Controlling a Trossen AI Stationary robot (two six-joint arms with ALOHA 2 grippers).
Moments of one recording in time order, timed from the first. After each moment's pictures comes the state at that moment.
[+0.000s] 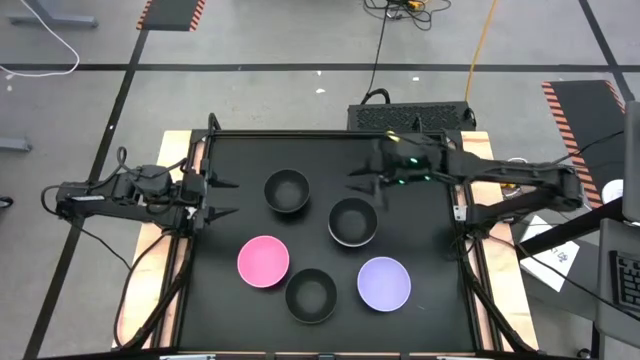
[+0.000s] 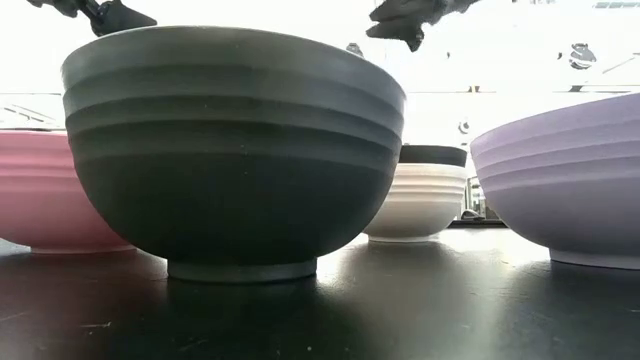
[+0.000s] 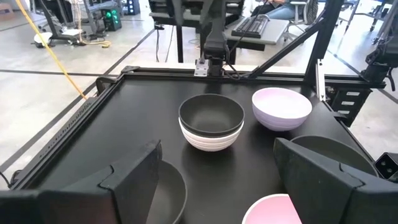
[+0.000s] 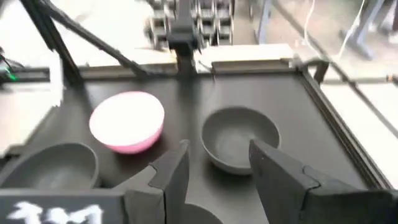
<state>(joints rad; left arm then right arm) -0.05 0.40 0.65 -0.50 -0.08 -0.04 -0.20 1.18 1.00 -0.20 -0.19 -0.02</state>
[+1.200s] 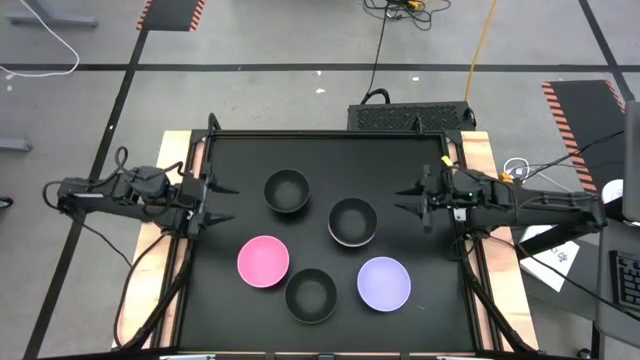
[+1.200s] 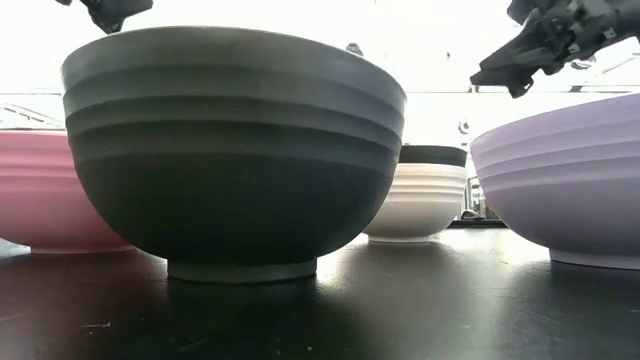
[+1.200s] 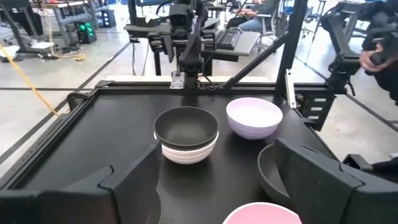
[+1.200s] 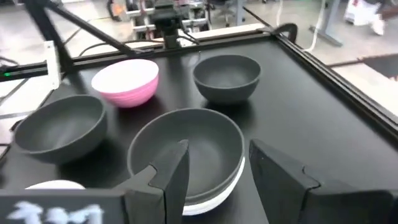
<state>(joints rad) -0.12 0.40 0.65 -0.44 -0.04 -0.04 -0.11 0.48 0.44 -0.28 -0.03 0.11</state>
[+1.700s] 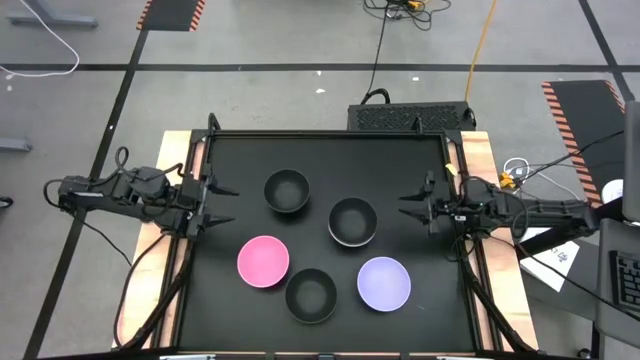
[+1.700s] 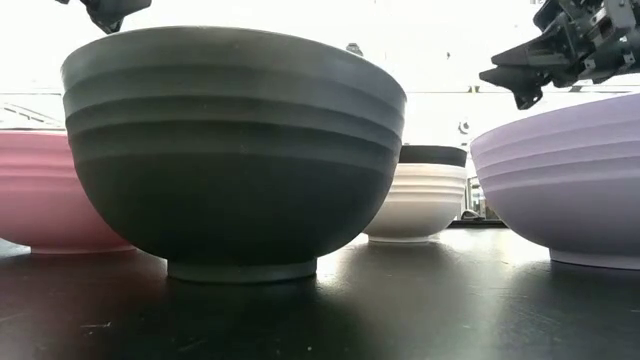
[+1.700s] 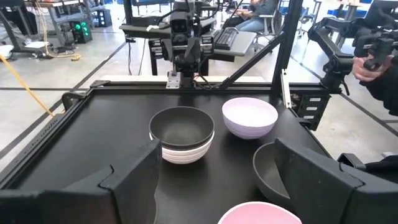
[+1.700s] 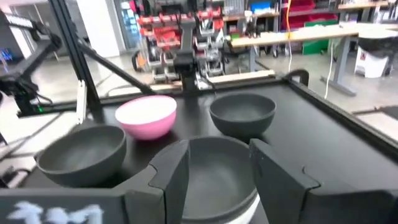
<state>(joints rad) -0.14 0.40 0.65 -0.45 -0.05 -0.05 -0.08 0.25 0.20 -0.02 -0.03 0.12</state>
